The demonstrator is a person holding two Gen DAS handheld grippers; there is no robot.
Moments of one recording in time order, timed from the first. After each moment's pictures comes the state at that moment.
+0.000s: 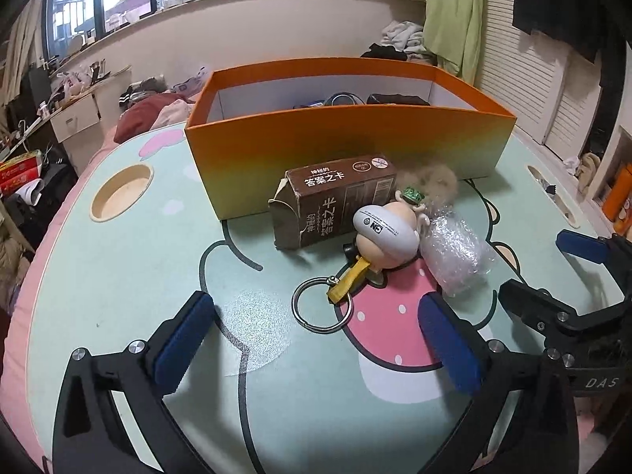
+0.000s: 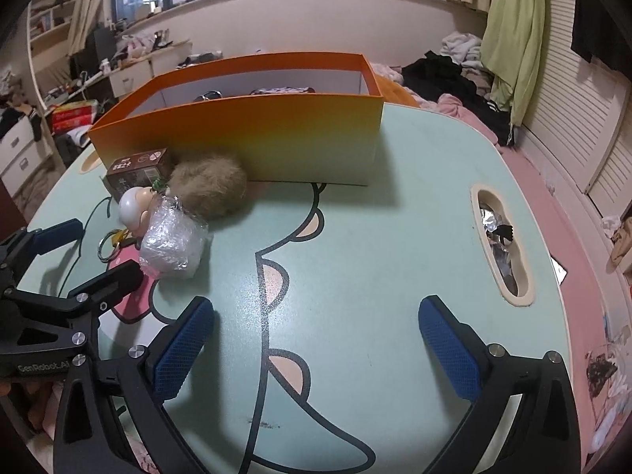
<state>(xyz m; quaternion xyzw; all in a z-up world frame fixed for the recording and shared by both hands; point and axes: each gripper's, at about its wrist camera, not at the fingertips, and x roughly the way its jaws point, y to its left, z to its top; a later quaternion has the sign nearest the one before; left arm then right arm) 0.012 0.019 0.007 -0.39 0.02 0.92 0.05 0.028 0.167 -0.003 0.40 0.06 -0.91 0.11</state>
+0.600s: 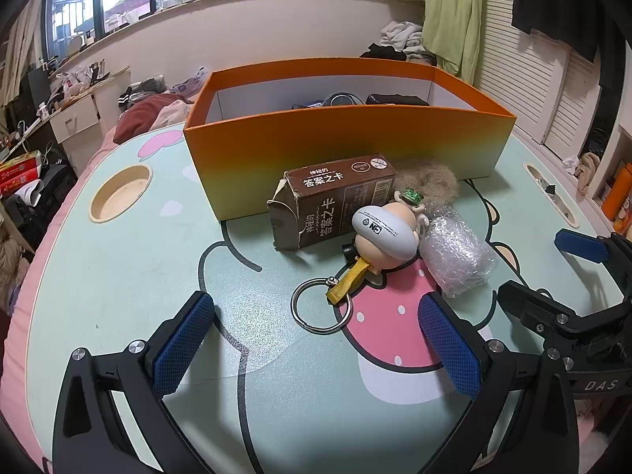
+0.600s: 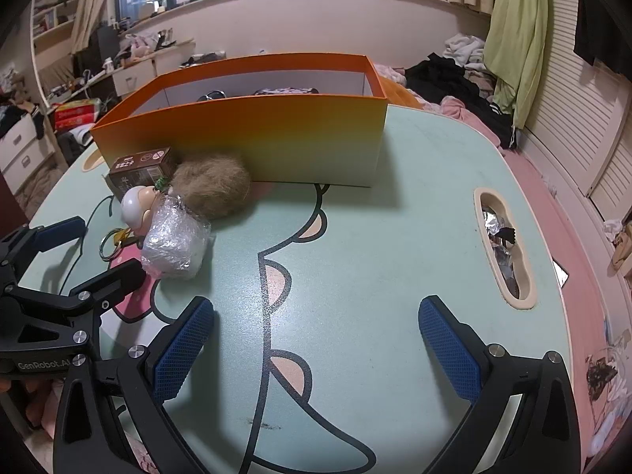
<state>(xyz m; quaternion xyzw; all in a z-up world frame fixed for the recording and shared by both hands) 0.012 0.020 0.008 -0.39 0.02 0.92 0.05 0.026 0.164 -0.003 0.40 0.07 -0.91 0.12</state>
